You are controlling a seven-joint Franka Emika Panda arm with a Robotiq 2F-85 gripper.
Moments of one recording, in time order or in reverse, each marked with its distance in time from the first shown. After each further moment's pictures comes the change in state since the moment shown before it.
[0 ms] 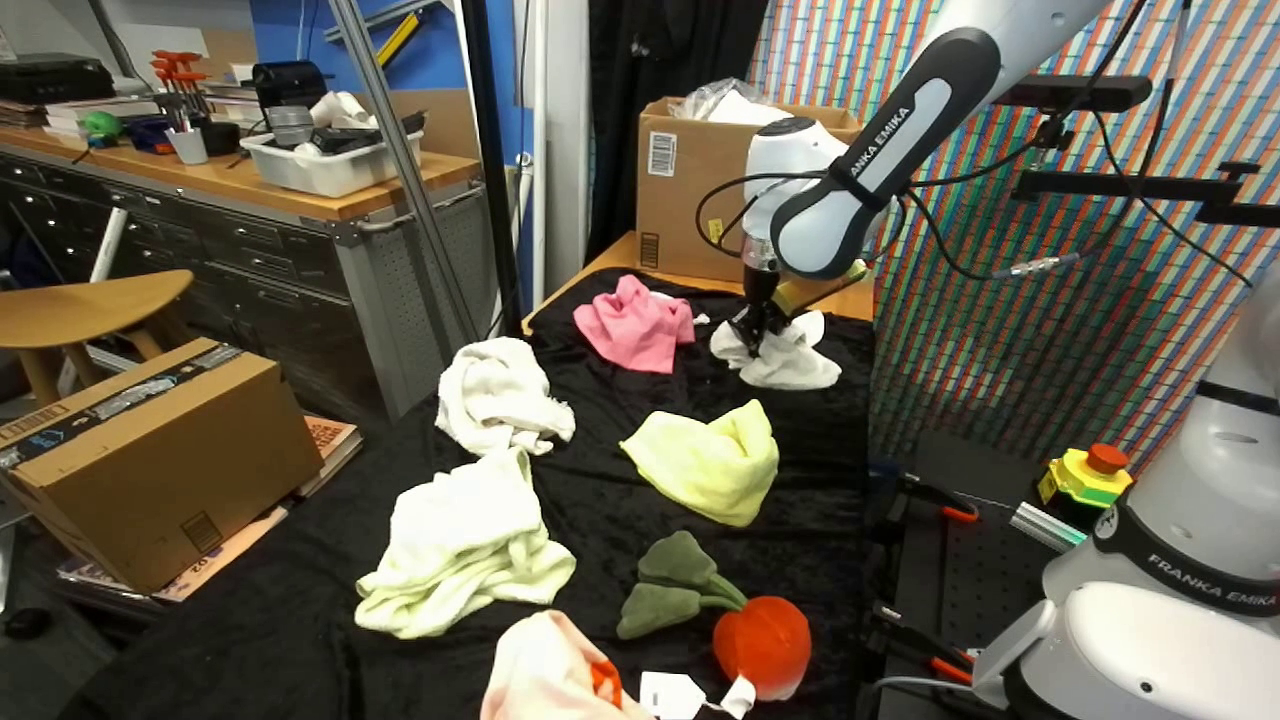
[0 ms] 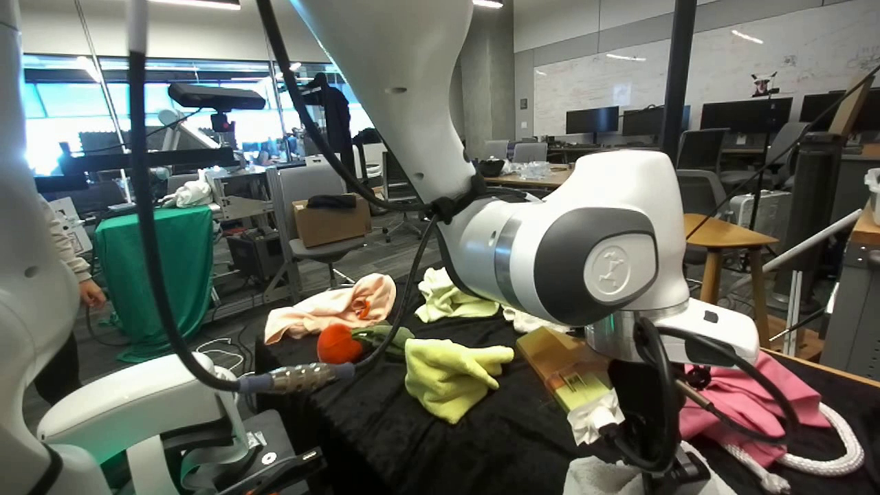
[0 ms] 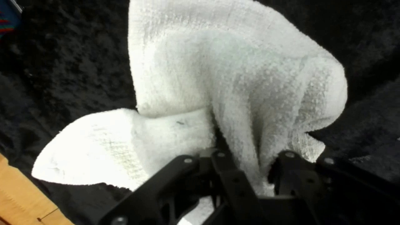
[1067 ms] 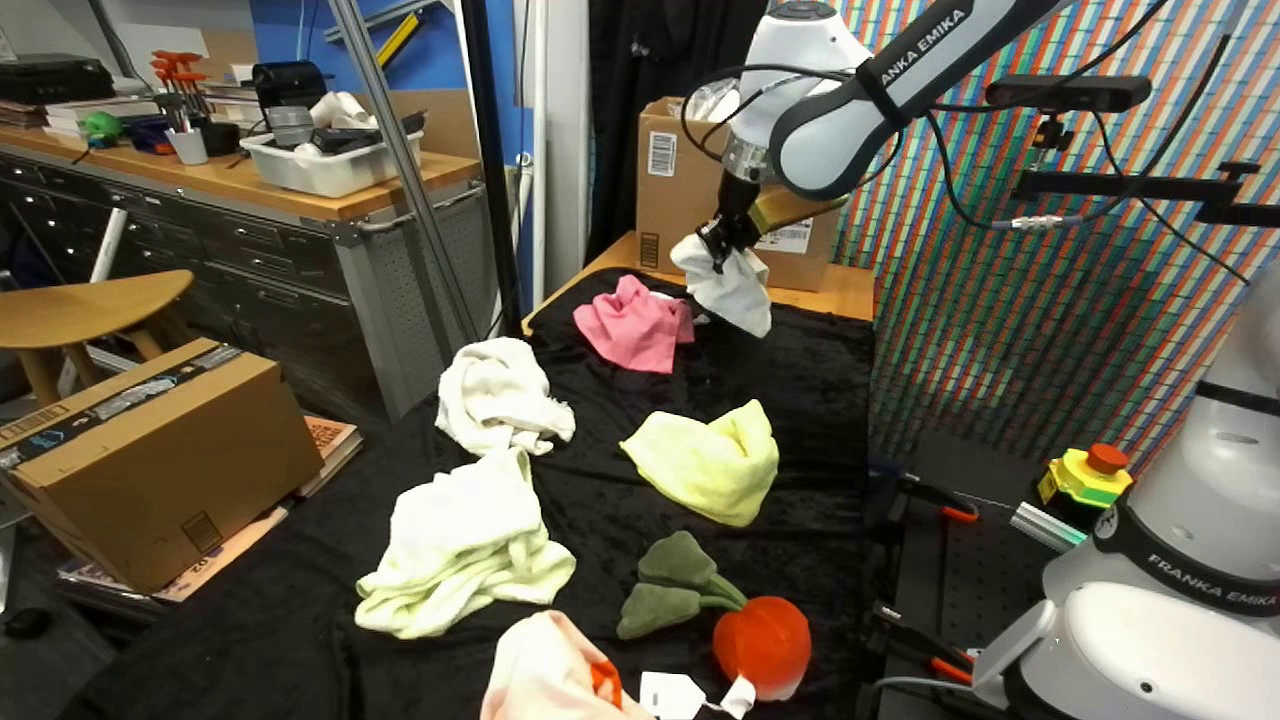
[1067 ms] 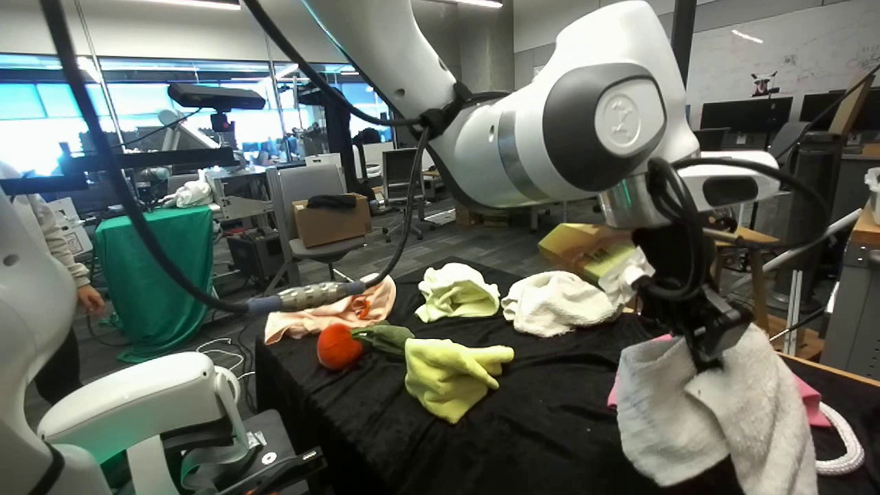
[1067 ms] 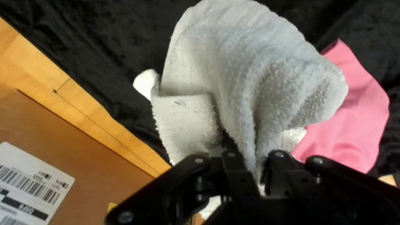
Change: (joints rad) arm 0.023 -0.176 0.020 0.079 -0.075 0.000 0.082
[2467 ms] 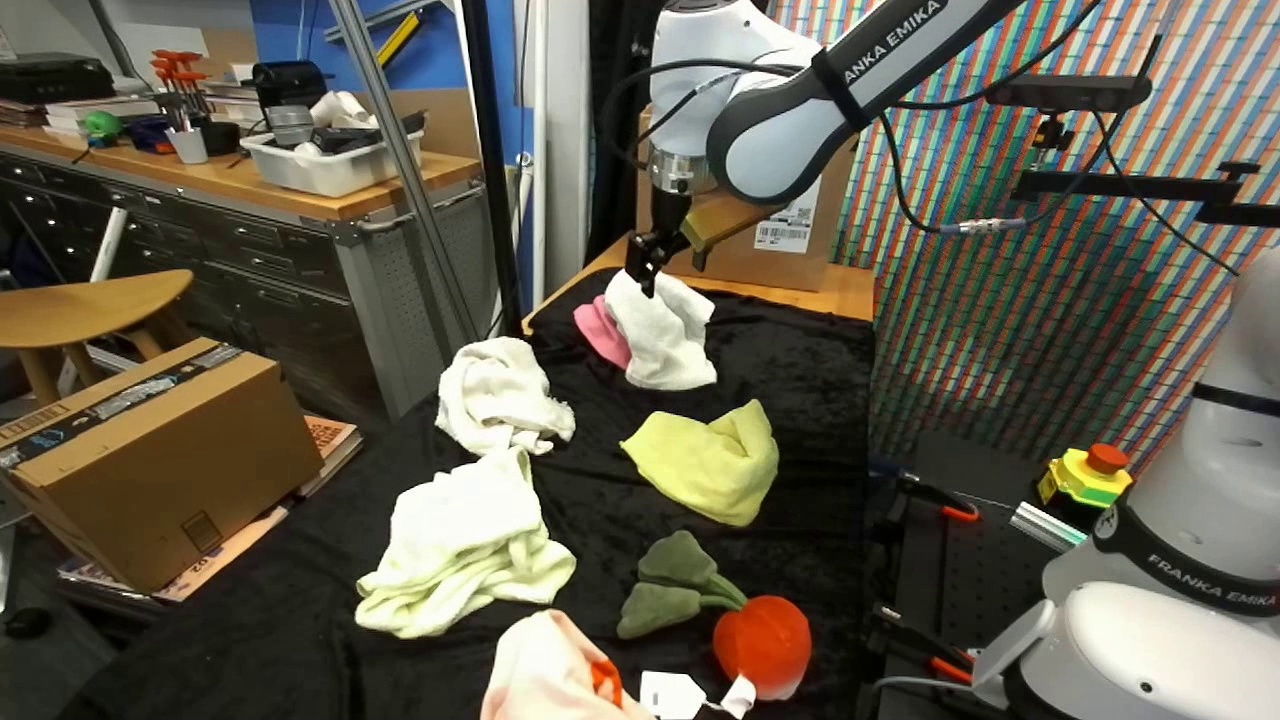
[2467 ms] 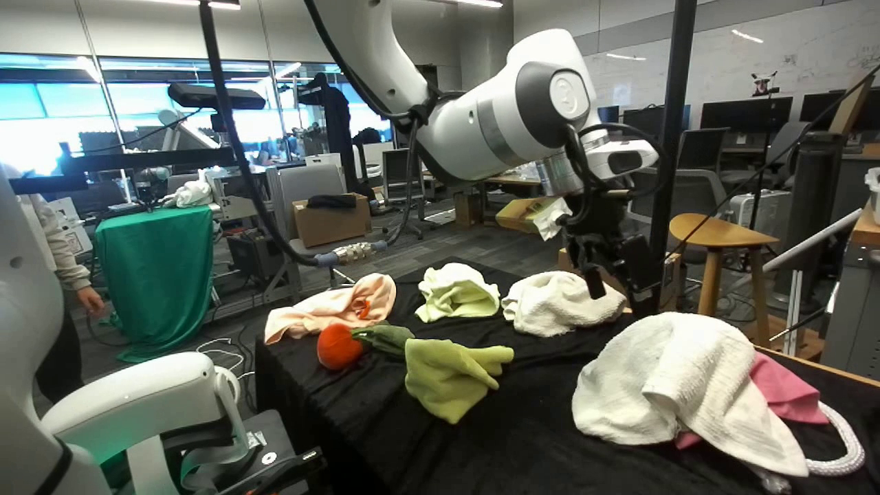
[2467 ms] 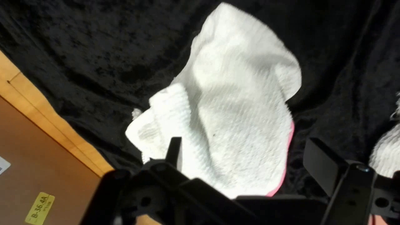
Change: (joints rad) arm 0.105 0.056 0.133 0.124 -0.077 -0.206 0.165
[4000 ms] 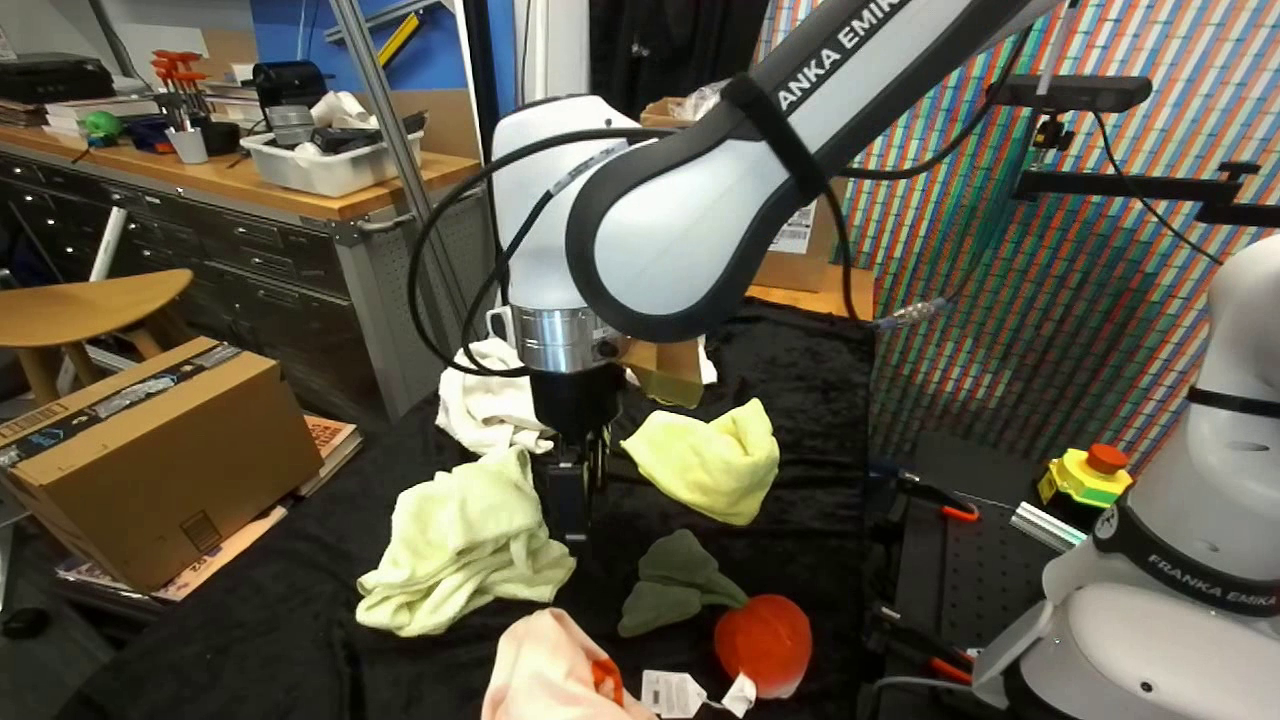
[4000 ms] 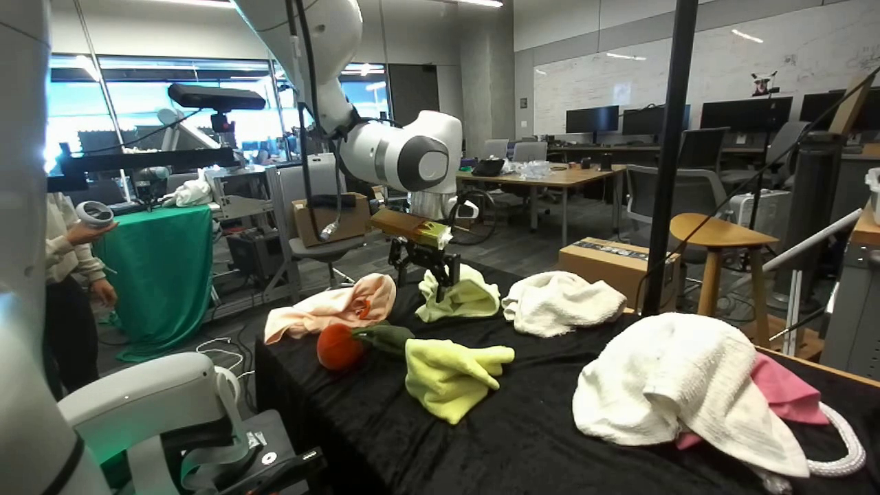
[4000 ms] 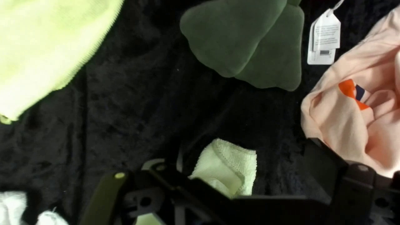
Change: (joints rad) arm 0.186 0.175 0.331 0.082 0.549 -0.155 -0.733
